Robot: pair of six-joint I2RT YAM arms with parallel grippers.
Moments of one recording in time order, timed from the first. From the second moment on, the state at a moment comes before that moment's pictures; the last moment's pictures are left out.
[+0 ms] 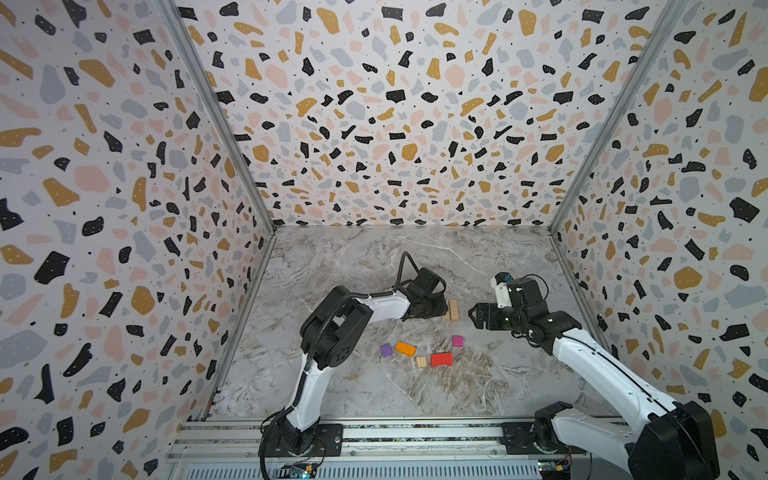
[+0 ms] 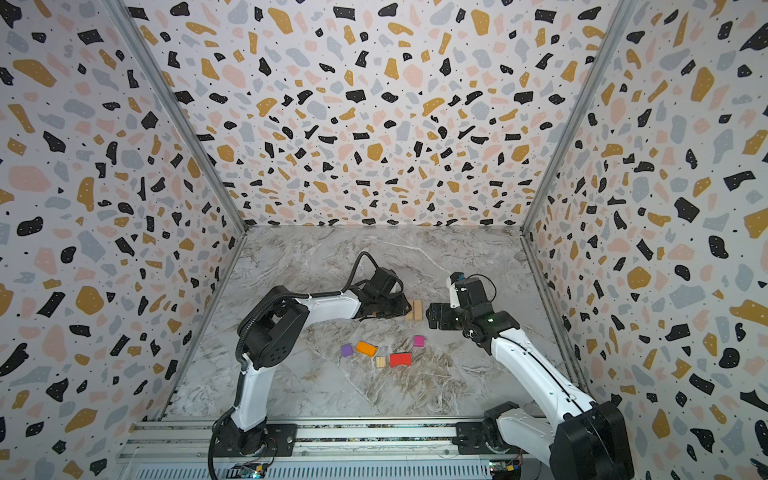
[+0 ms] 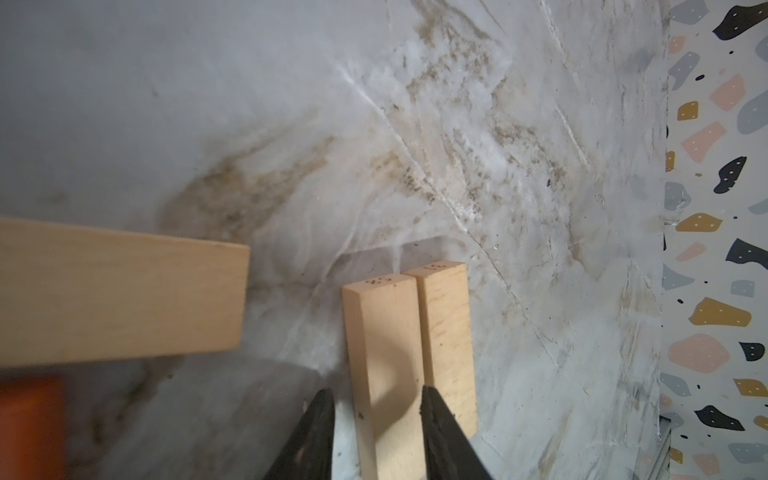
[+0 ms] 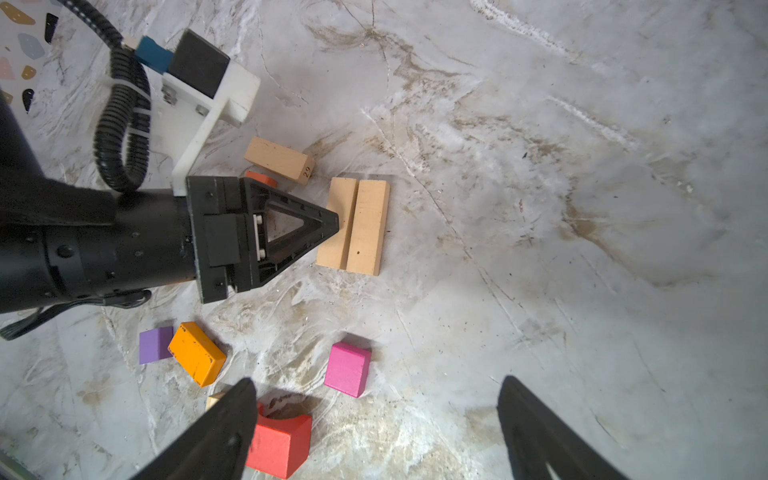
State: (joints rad) left arm -0.76 2.11 1.37 -0.13 0.23 -0.77; right arm 0.37 1.11 0.76 -0.50 -0.14 0.34
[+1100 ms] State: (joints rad) left arm -0.75 2.07 1.50 -0.51 -0.05 -0.50; right arm 0.37 1.48 0.86 -0.40 0.04 0.32
